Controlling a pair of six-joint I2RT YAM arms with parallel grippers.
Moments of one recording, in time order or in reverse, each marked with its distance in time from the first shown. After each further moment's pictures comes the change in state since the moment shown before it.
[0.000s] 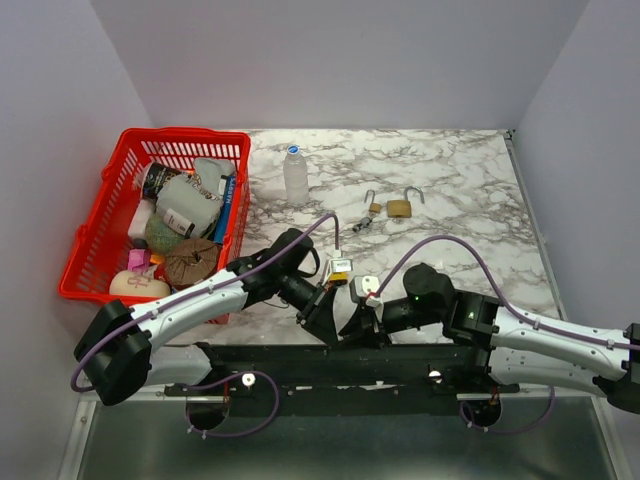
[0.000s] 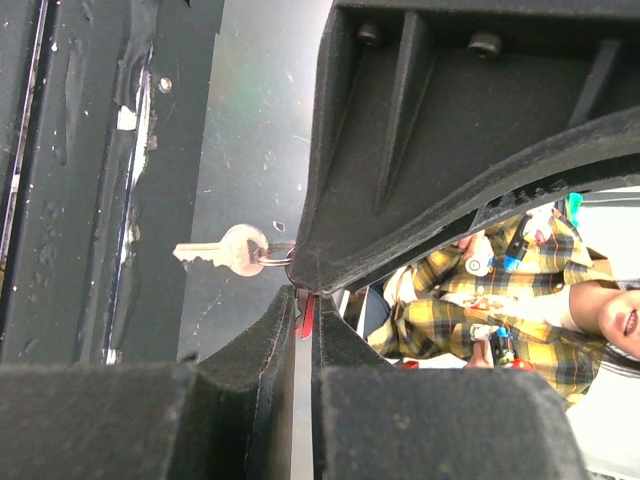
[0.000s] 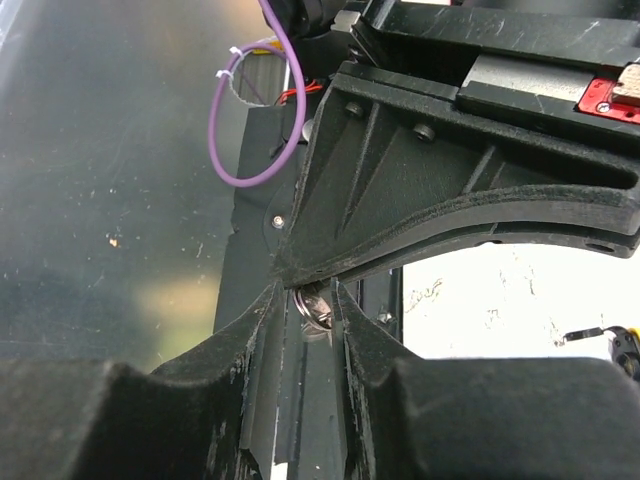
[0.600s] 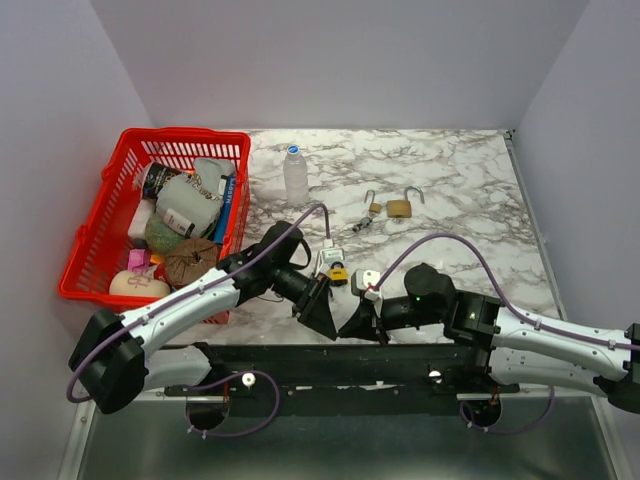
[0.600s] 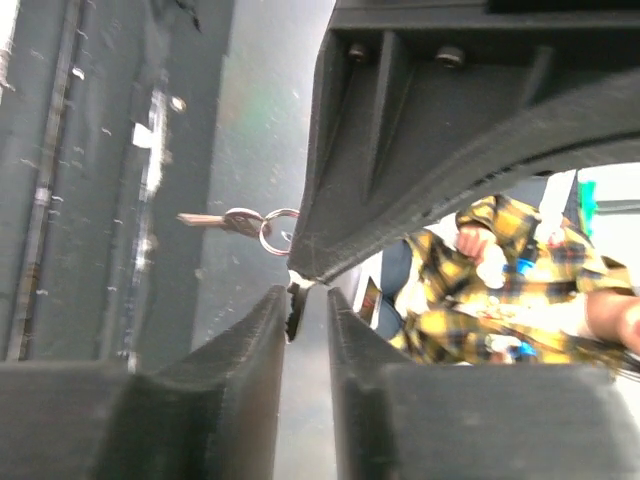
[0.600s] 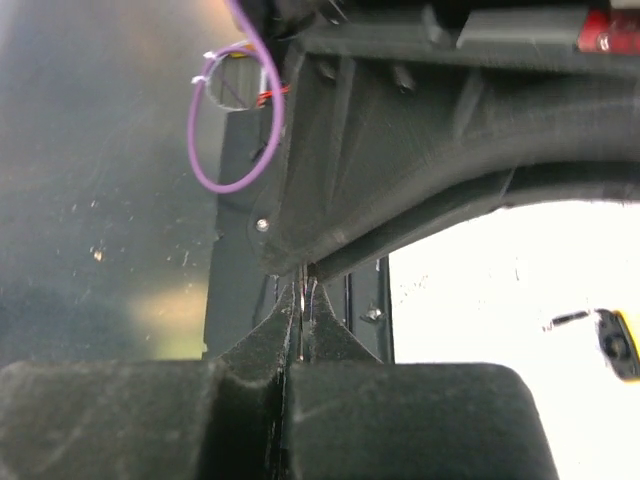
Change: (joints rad) left arm 0.047 -0.031 0.005 -0.010 0.004 0.034; right arm 0.005 0.002 0.004 -0.002 0.065 0.032
